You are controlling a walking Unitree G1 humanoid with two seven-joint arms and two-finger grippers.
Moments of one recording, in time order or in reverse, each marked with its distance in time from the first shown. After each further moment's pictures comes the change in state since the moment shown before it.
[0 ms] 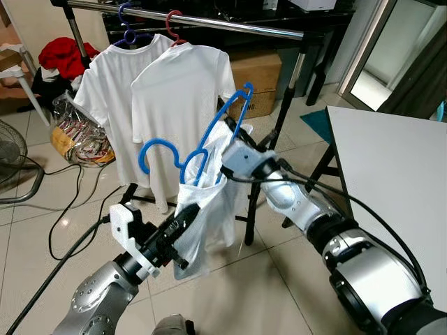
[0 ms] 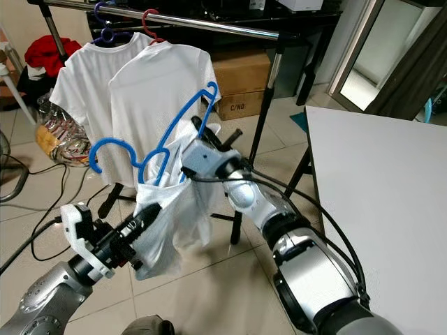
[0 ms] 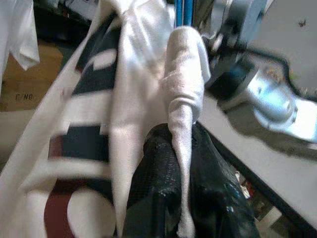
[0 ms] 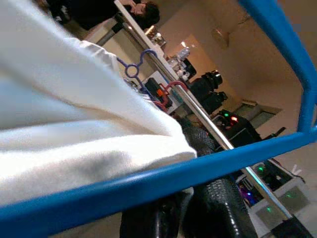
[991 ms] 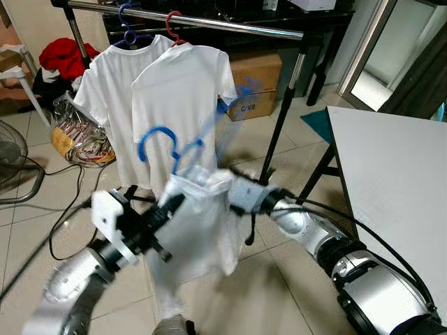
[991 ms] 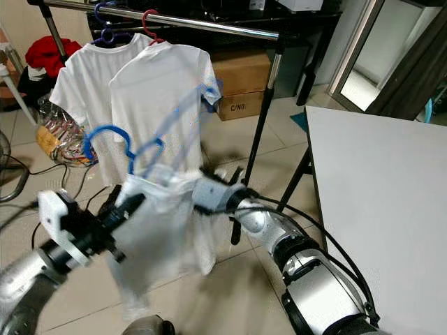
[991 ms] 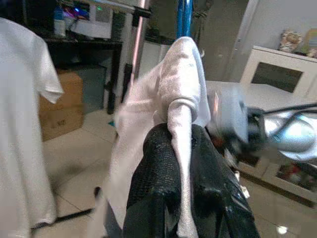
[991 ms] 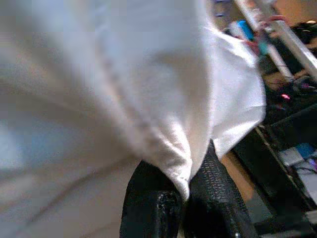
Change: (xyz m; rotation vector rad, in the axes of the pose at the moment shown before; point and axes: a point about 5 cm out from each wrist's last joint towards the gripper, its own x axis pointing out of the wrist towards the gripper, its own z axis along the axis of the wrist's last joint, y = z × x) left arm -0.007 0.007 0.033 0.255 0.020 -0.013; right arm -0.046 0.036 -0.038 0.052 0.197 0.294
